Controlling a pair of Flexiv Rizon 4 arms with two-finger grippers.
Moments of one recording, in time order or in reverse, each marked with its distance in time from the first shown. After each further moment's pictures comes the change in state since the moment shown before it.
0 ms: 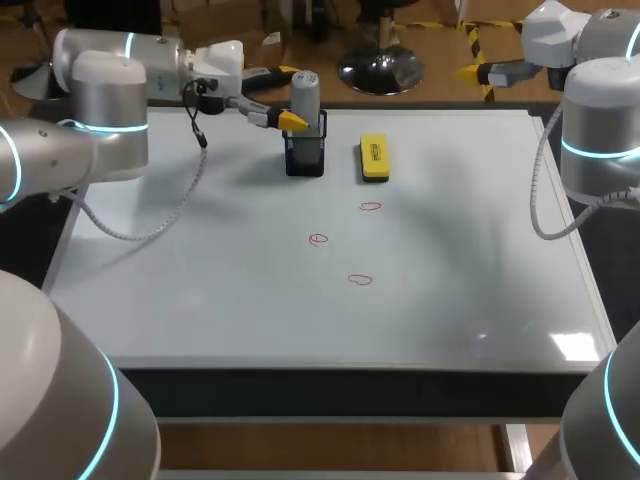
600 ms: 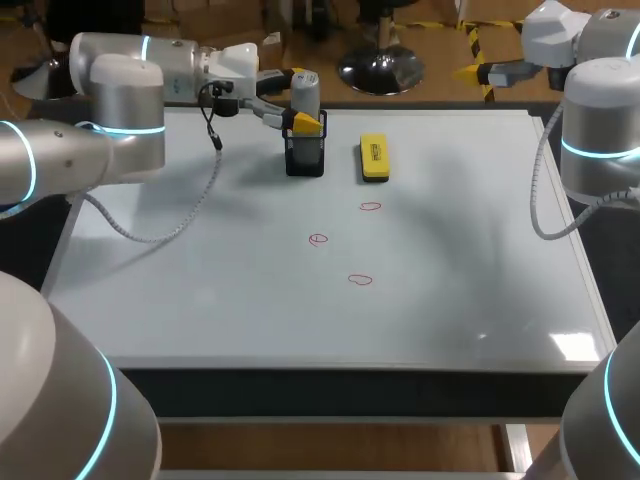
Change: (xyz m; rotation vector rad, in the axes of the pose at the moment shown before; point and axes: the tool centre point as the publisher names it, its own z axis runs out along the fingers) left arm -0.003 0.002 0.020 0.006 -0.010 -0.006; right arm 0.000 0.000 0.000 0.000 0.000 0.000
